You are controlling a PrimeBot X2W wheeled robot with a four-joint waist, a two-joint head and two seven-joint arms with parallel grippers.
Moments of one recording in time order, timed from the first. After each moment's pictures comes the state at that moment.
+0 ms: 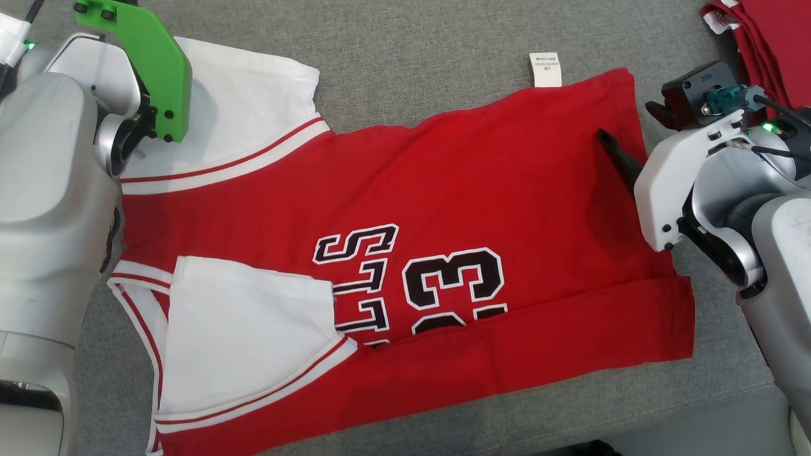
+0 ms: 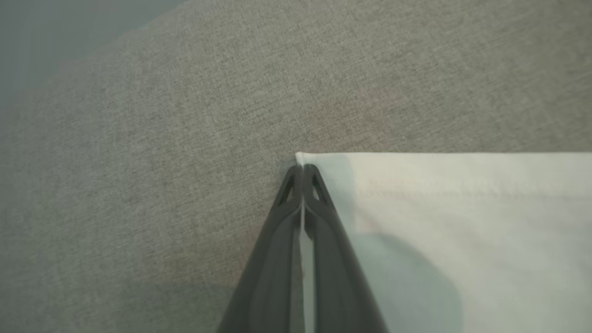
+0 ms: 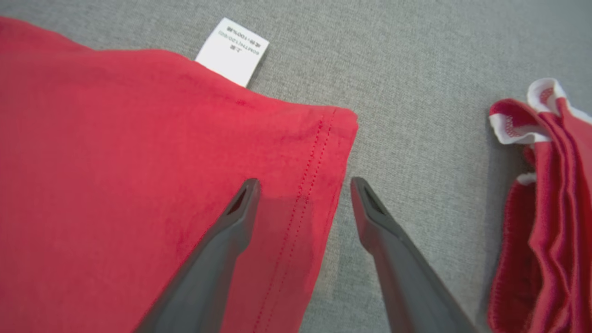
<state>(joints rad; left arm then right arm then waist) -1.12 0.32 -0.50 0.78 -0.43 -0.10 0.56 -0.59 -0.41 0.28 0.02 0.29 0.13 0.64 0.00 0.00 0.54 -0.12</state>
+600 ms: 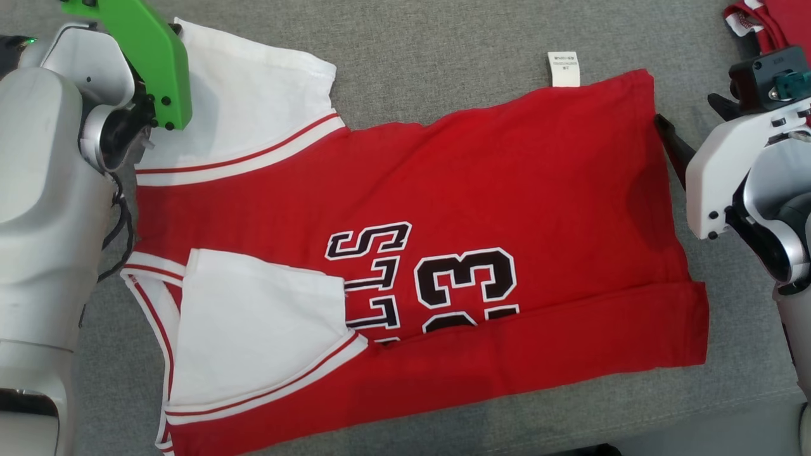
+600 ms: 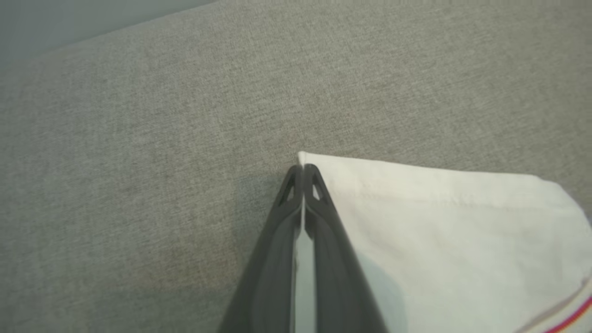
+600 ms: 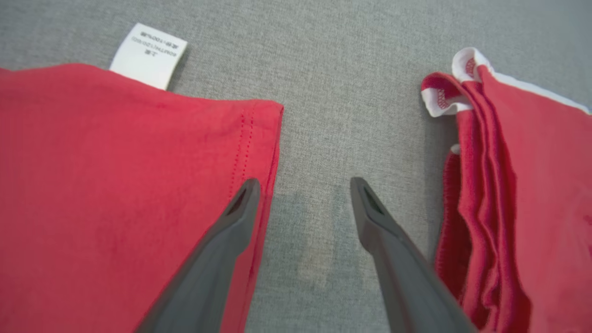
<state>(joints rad) -1.10 0.33 -0.46 0.70 -0.56 -0.12 0.57 -0.55 -0.39 0.11 -0.02 0.23 0.13 0.71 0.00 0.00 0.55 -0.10</state>
